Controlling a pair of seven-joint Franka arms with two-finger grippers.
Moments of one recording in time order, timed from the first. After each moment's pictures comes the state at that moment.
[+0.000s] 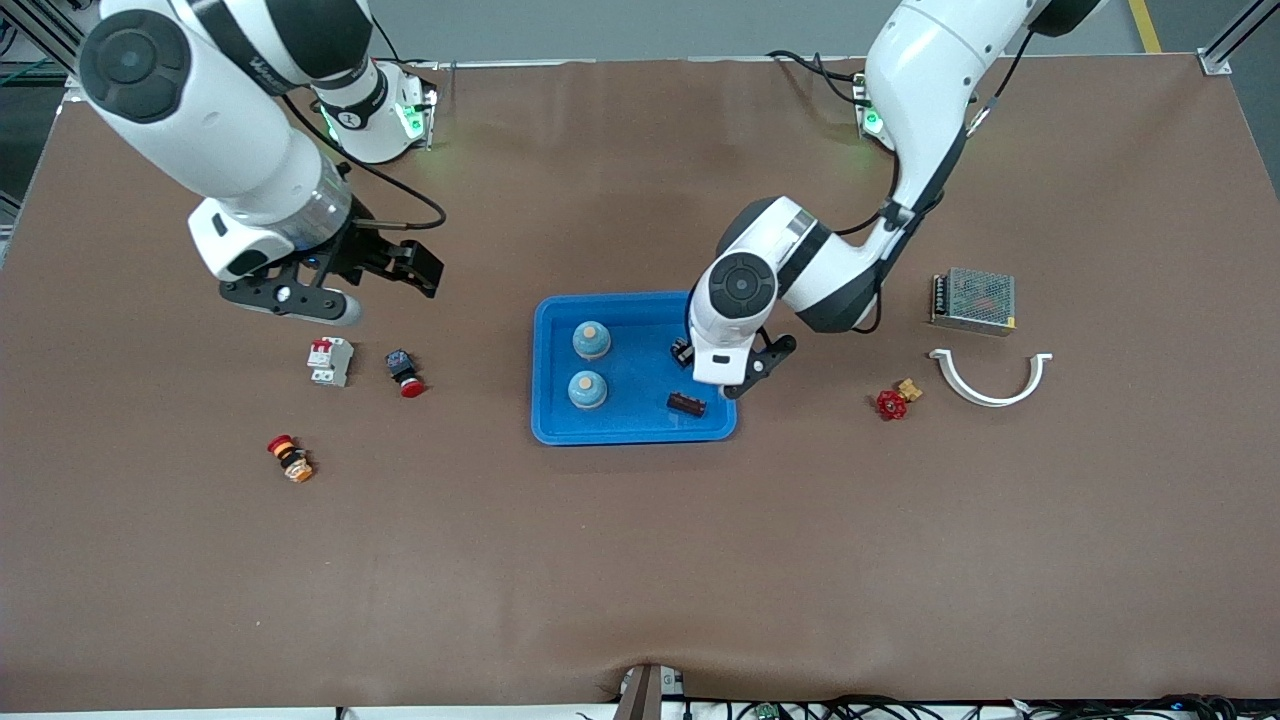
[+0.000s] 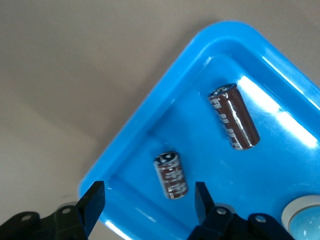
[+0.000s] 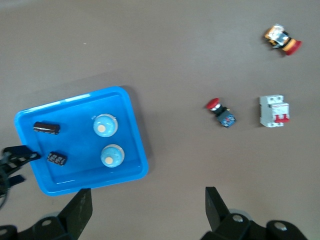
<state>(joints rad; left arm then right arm) -0.43 0.64 -0.31 -1.65 0.03 2.15 -1.44 0.43 0.12 -0.01 -1.59 0.09 1.70 0.61</state>
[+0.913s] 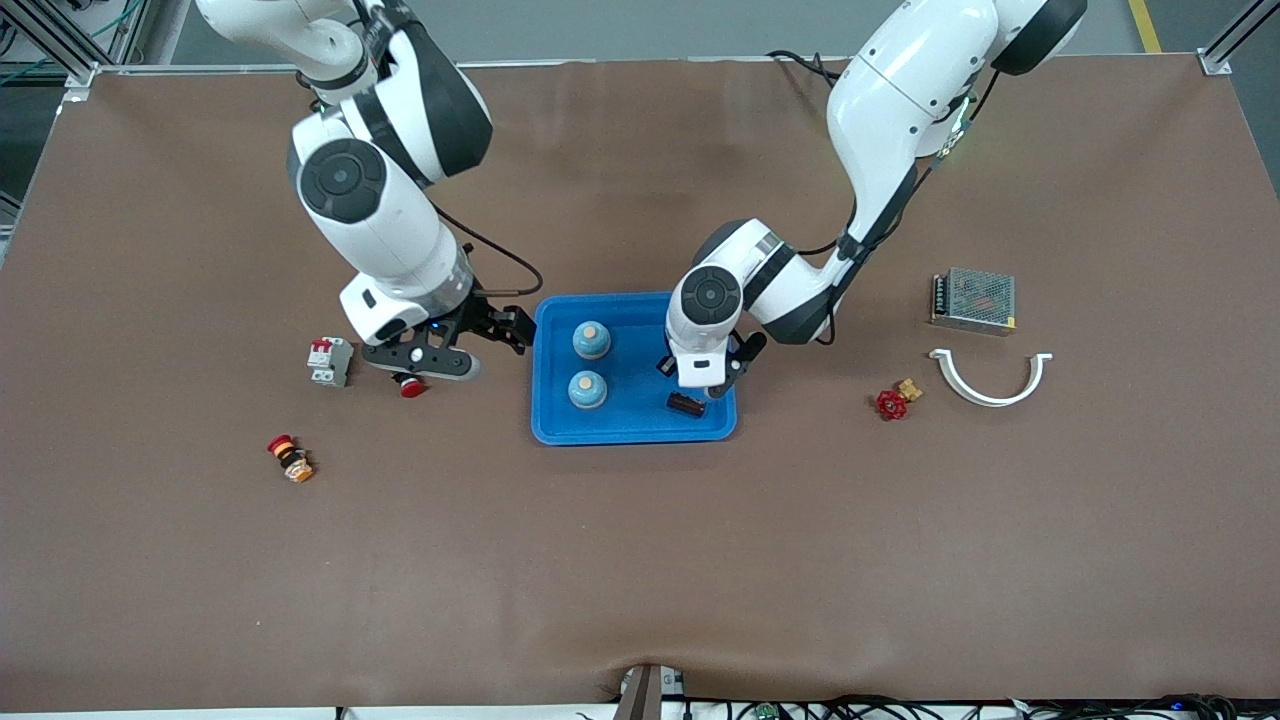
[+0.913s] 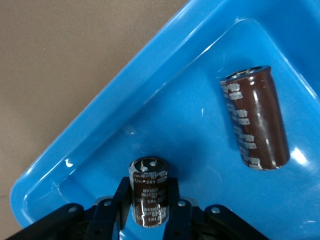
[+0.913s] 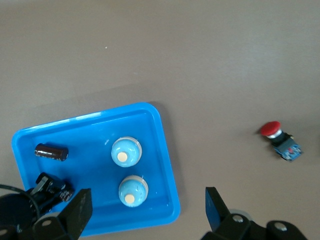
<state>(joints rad) -0.47 0.75 -0.30 -1.65 0.07 2.27 -1.62 0.52 0.29 -0.01 -1.69 0.08 2.04 0.66</state>
